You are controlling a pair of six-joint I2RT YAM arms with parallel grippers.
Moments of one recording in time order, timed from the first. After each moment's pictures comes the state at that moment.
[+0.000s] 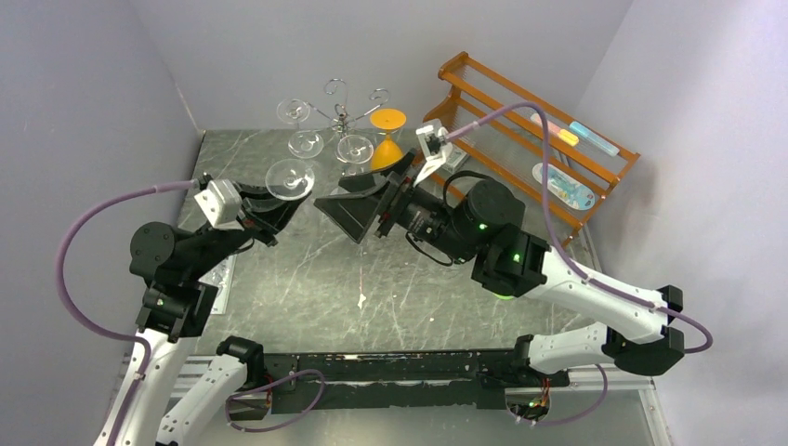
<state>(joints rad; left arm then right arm) -0.30 0.64 0.95 0.05 0.58 -0.14 1.22 1.21 1.42 0.09 0.15 0.48</state>
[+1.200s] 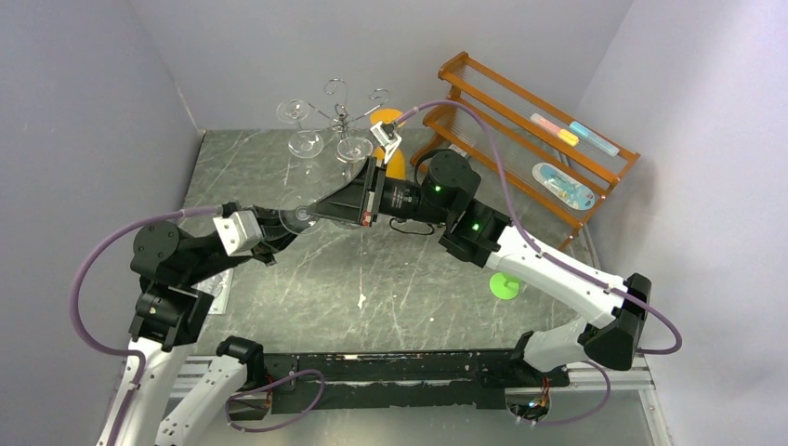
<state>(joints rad) -0.30 0.61 0.97 -0.16 0.81 0.15 0.99 1.37 1.38 0.16 -0.43 1.06</state>
